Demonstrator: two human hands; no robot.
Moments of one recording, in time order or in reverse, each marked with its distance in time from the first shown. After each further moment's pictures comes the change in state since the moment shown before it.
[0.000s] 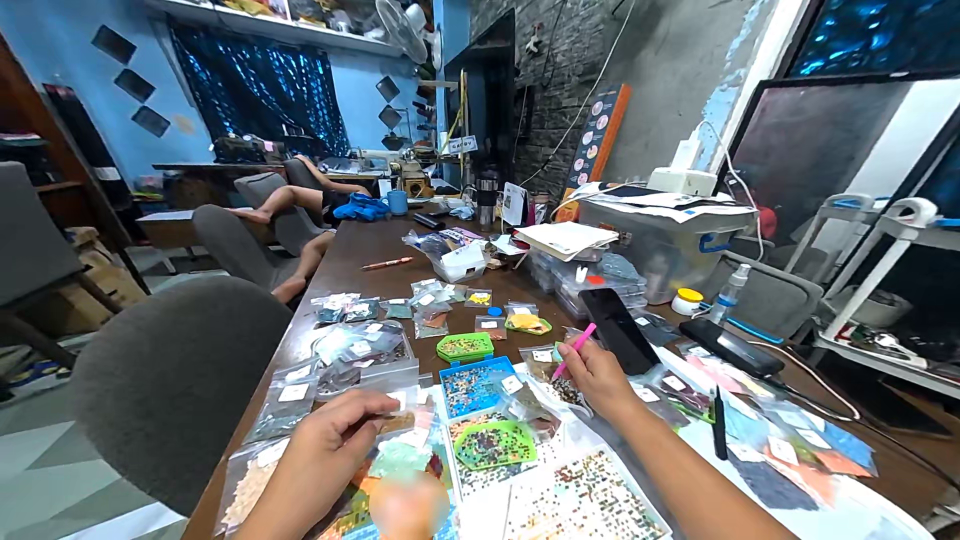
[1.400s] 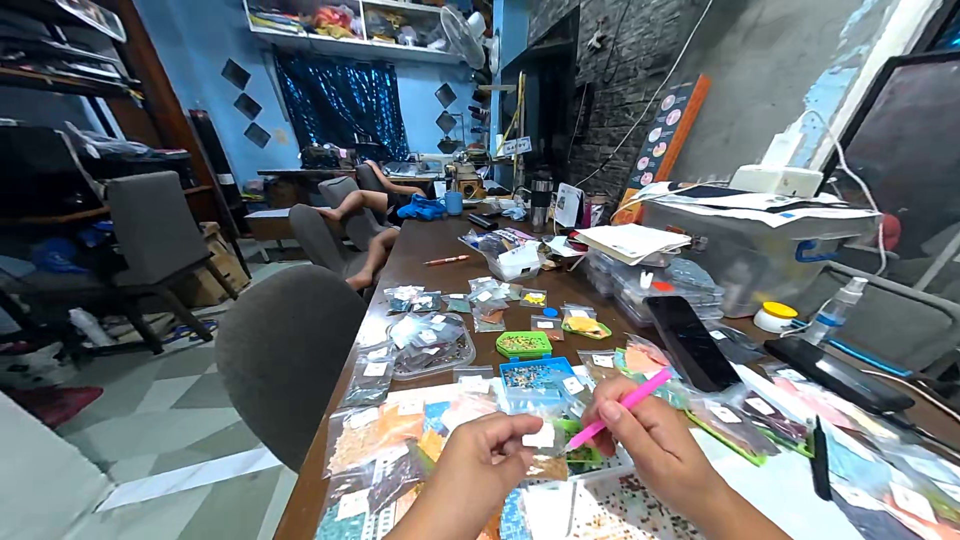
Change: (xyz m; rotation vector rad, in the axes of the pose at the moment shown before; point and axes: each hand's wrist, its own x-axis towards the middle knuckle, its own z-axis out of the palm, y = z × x) left_hand -0.014 0.085 0.031 -0.395 -0.321 -0.328; right_hand -0.054 -0.066 0.026 0.528 -0.193 -0.568
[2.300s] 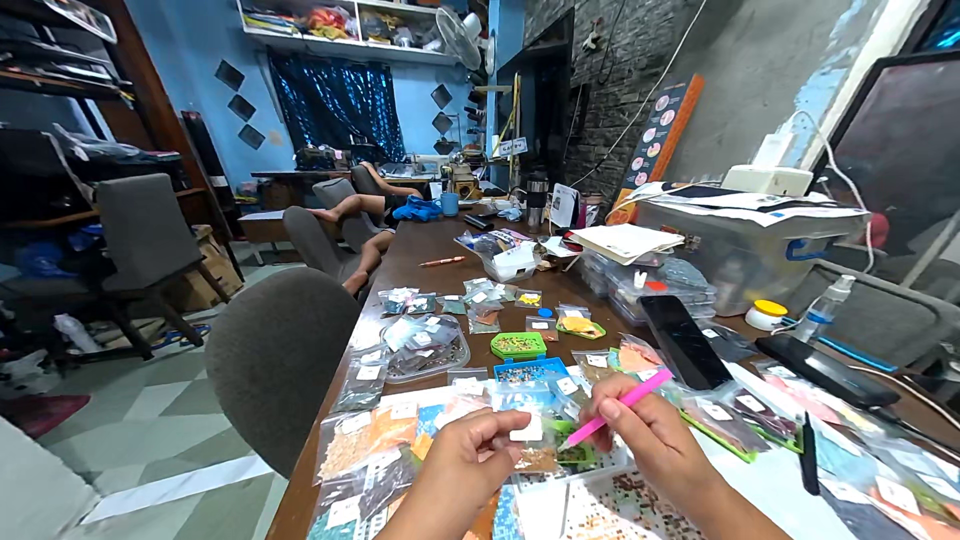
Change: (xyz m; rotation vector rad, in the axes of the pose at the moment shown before) left_hand 0.000 -0.003 -0.001 -0.036 0.064 0.048; right_hand 0.000 -0.002 -0.007 0.027 0.021 0.007
